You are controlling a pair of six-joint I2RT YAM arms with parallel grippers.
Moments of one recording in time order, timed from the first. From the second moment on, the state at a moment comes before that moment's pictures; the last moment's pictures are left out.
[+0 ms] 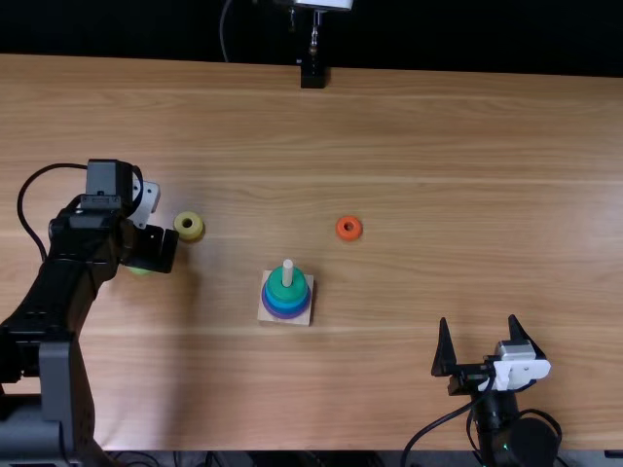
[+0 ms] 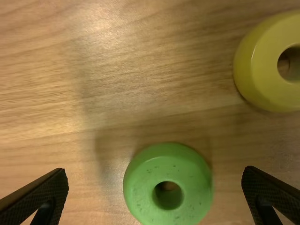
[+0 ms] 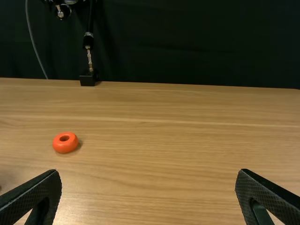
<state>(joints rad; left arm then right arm) 0.01 1.84 1.20 -0.61 -0.05 0.18 0.07 0.01 0.02 -0.07 0.01 -0.05</state>
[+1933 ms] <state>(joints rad) 0.03 1.88 1.20 -0.71 -0.03 0.19 0.07 0.01 0.02 -0.07 0.02 -0.05</state>
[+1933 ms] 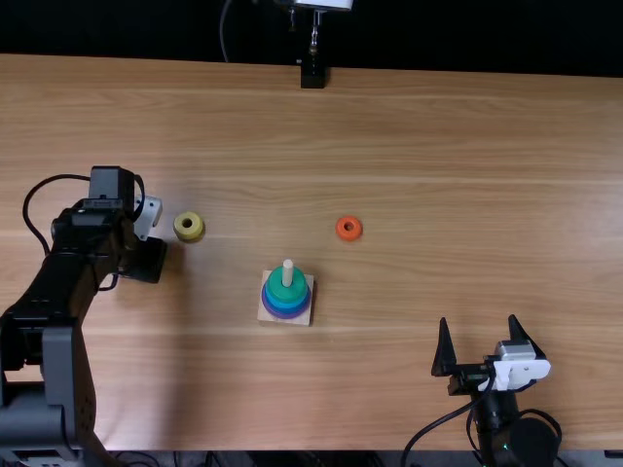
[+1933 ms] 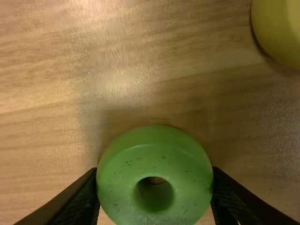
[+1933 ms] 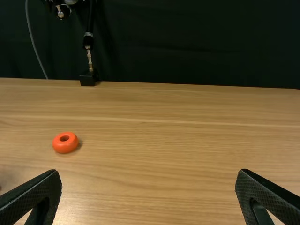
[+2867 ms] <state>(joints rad) -0.27 1.72 1.80 -1.50 -0.04 0.05 0.07 0.01 0.02 -0.07 0.01 -0.05</state>
